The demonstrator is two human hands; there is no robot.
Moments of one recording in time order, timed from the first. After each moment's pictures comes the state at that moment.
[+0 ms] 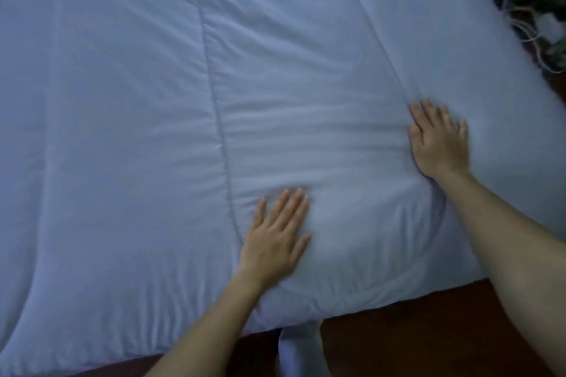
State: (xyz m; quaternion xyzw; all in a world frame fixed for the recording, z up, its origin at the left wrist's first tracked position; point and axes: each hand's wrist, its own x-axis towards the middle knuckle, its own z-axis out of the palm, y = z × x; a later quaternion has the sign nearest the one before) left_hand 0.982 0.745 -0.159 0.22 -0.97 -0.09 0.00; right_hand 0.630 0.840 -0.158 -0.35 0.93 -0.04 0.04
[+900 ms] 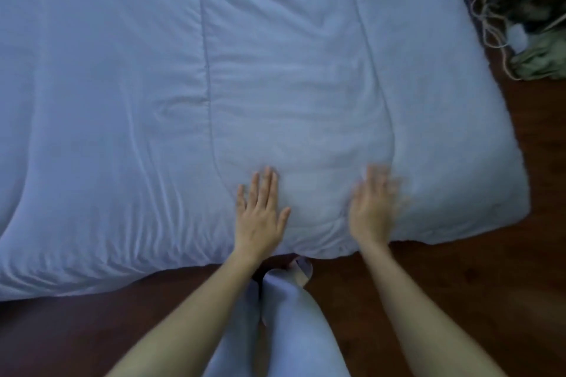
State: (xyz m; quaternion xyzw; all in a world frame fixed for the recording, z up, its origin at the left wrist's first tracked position) left_hand 1.010 0.843 -0.164 0.38 -0.91 -0.15 -0.01; right_hand 0.824 0.960 -0.160 -0.29 0.95 -0.08 0.05
